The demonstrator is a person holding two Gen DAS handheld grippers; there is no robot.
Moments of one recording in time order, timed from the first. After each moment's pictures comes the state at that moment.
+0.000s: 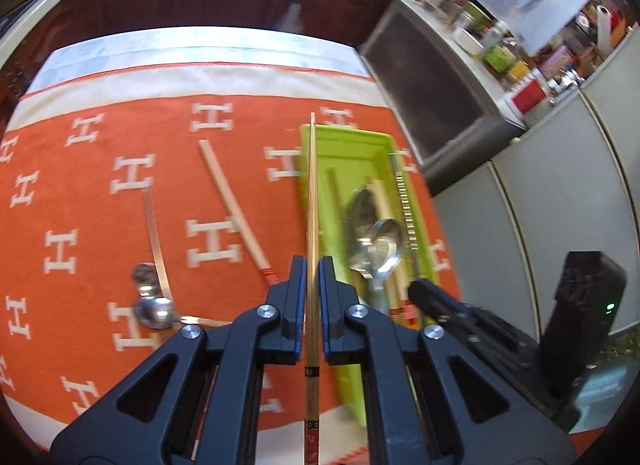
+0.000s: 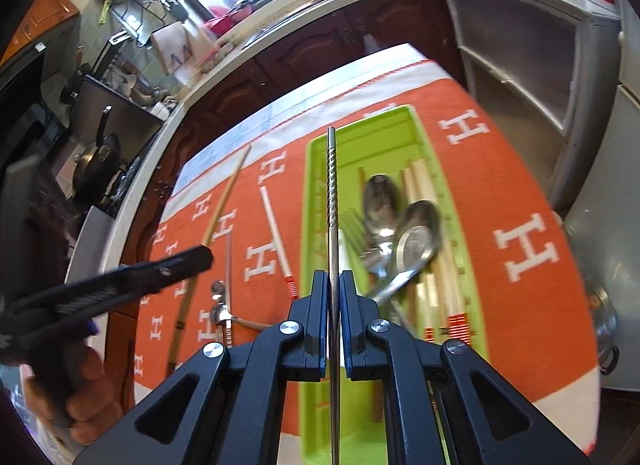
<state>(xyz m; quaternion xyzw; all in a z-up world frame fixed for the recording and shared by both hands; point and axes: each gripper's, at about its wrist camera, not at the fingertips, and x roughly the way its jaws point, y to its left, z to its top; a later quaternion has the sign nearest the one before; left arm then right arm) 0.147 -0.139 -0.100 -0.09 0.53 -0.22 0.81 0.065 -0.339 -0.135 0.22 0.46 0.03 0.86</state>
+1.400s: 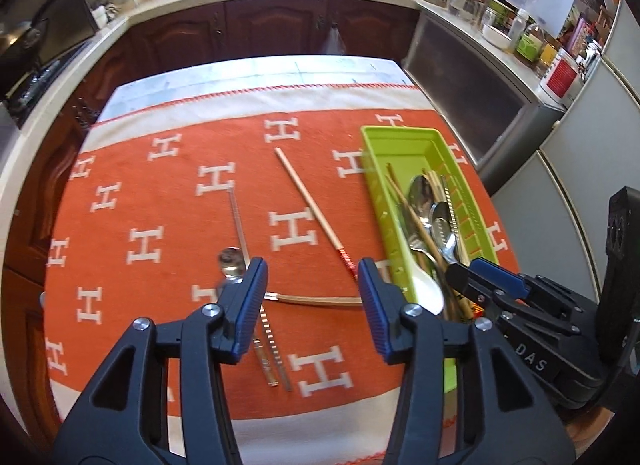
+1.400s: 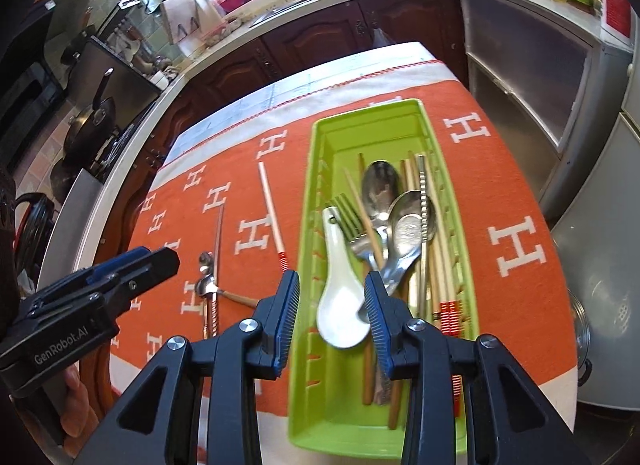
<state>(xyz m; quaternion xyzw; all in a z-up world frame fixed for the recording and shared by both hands) 0.088 -0.099 -0.087 0.00 0.48 -0.12 0.87 0.058 -0.314 -0.131 0.15 0.49 0.03 0.86</state>
